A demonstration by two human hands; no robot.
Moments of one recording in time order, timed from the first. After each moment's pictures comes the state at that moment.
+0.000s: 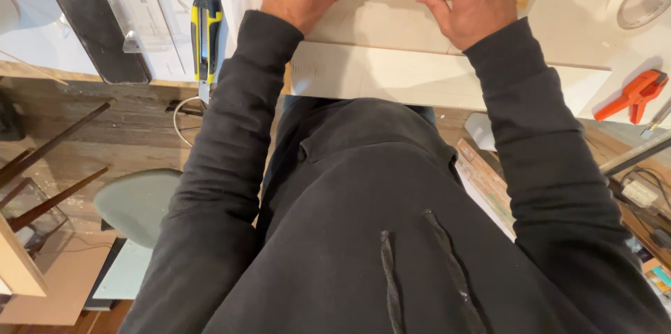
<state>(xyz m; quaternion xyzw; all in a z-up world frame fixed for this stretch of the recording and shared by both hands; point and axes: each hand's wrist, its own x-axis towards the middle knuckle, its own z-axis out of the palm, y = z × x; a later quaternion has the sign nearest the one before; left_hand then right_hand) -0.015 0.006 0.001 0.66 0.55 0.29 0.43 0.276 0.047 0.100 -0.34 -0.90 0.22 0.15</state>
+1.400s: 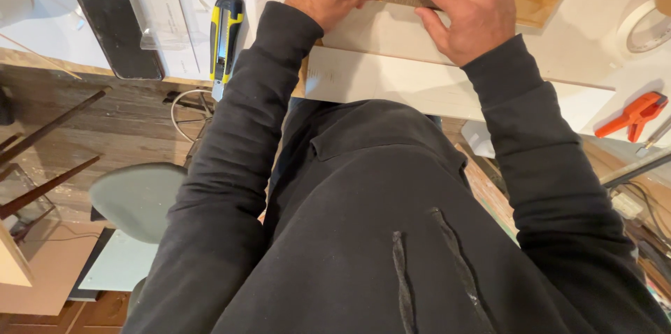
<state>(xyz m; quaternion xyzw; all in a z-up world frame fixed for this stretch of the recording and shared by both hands) -0.019 0.023 0.004 0.59 0.48 0.30 0.58 0.250 0.049 0.093 -0.33 -0.92 0.20 0.11</state>
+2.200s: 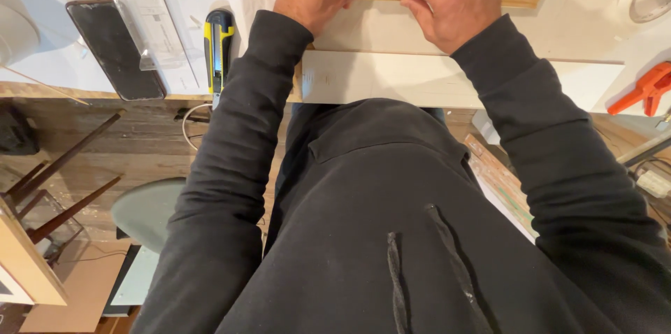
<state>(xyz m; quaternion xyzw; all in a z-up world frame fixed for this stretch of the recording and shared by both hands) -0.019 0.024 0.007 0.62 0.49 0.28 0.54 0.252 0.046 0.087 -0.34 -0.91 0.21 0.11</state>
